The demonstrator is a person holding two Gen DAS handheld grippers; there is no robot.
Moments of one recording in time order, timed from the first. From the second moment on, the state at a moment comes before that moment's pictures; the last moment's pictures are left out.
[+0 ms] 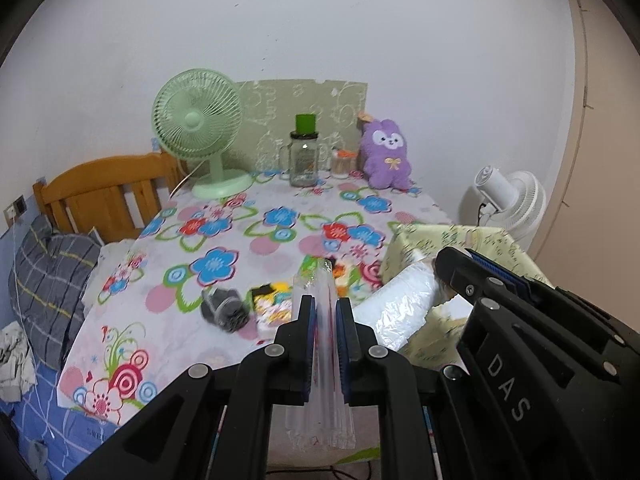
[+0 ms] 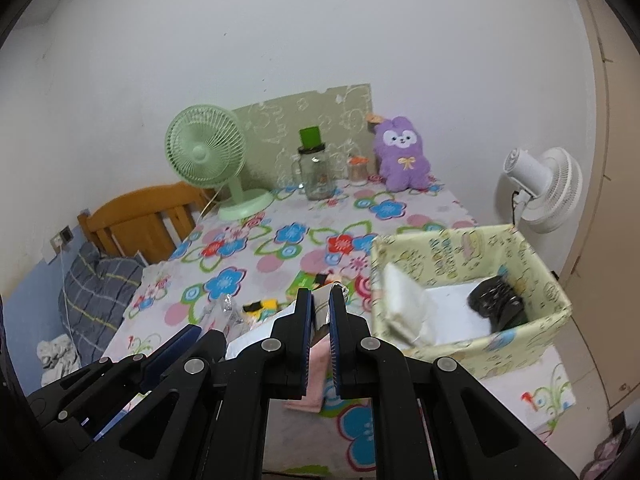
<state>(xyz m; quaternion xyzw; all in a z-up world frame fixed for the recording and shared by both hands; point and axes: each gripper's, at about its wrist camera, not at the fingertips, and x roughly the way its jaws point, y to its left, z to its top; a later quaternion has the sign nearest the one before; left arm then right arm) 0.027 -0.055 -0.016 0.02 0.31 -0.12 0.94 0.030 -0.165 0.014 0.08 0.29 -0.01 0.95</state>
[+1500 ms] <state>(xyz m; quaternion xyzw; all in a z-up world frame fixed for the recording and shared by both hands) 0.107 -0.191 -0.029 0.06 0.32 -0.25 0.91 0.093 -0.295 -0.005 0.13 0.30 -0.10 0.94</state>
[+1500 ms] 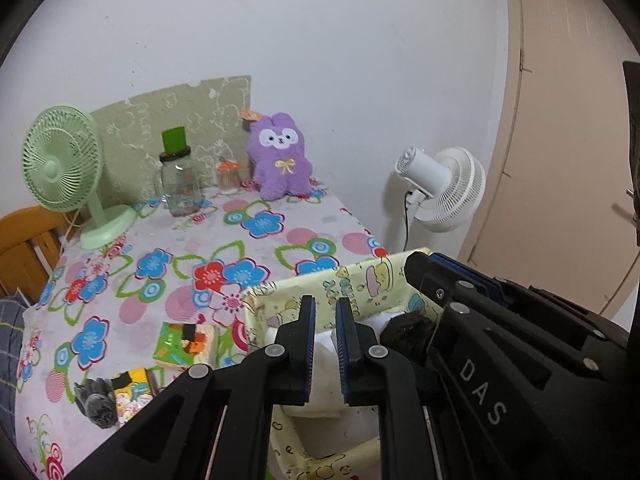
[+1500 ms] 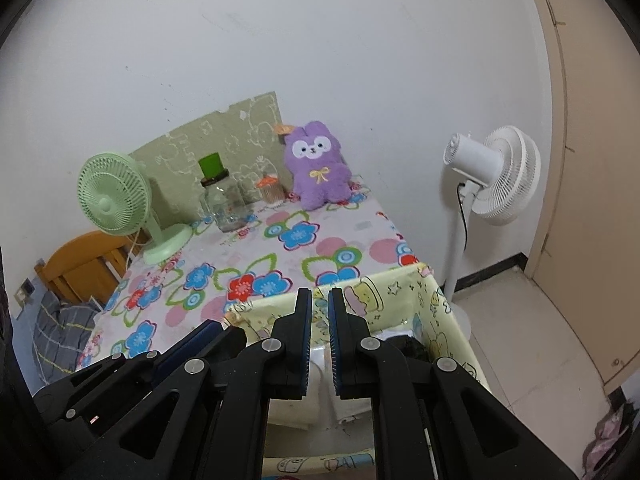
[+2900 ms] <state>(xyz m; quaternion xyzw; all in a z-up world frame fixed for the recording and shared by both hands) 0.047 -0.092 -0.025 0.07 0.31 -0.18 0.93 0.031 -0.194 0.010 0.06 0.28 -0.09 0.95</state>
